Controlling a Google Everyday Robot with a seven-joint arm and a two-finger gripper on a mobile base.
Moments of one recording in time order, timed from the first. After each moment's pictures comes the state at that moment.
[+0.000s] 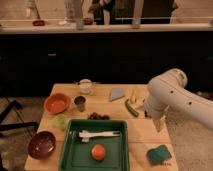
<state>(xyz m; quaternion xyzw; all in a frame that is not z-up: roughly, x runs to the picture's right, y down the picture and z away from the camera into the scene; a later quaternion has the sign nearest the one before) 0.208 0.143 0.673 -0.29 -0.11 -0.30 0.90</state>
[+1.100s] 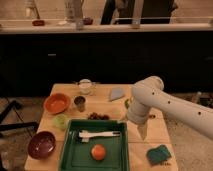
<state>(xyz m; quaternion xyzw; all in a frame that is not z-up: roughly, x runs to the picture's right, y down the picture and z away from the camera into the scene) 0.125 0.199 0.693 -0.33 -0.24 -0.38 0.83</state>
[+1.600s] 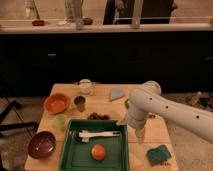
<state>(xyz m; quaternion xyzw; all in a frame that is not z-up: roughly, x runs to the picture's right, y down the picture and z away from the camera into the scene) 0.118 0.212 0.696 -0.34 -0.22 -0.34 0.85</state>
